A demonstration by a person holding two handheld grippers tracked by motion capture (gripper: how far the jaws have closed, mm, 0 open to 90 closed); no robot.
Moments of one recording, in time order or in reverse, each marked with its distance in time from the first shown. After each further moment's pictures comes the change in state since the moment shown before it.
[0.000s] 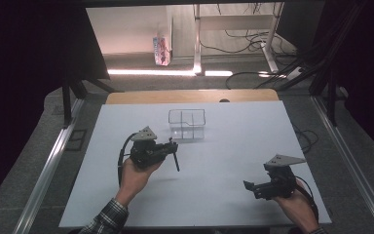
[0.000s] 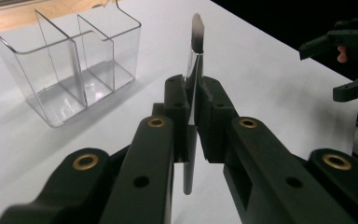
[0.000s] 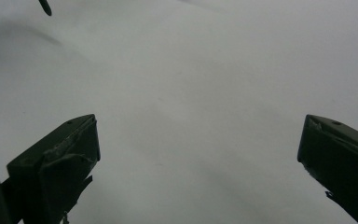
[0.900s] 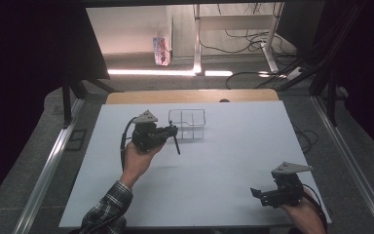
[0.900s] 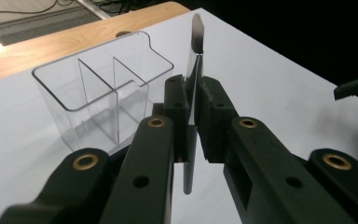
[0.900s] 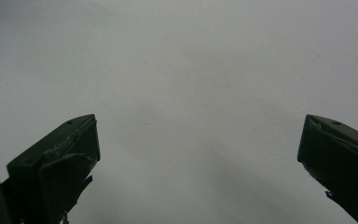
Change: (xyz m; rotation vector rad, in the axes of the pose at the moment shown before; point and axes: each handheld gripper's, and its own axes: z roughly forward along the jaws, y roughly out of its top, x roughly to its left) left arm 0.027 0.034 0.008 -0.042 0.045 -0.001; right arm -0.004 -0.023 -0.010 0.045 -0.032 0.026
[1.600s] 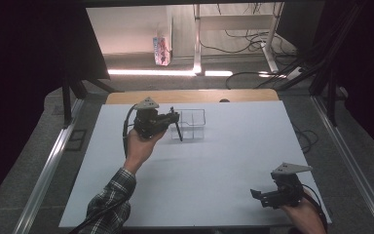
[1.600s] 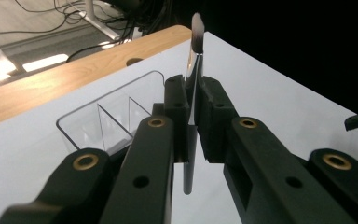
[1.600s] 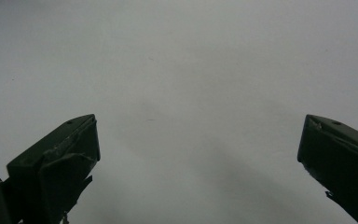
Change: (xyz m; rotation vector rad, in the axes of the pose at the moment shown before) left arm 0.012 0.031 0.007 -0.046 0.016 0.022; right arm 0.000 -0.001 0.001 0.013 0.017 -0.001
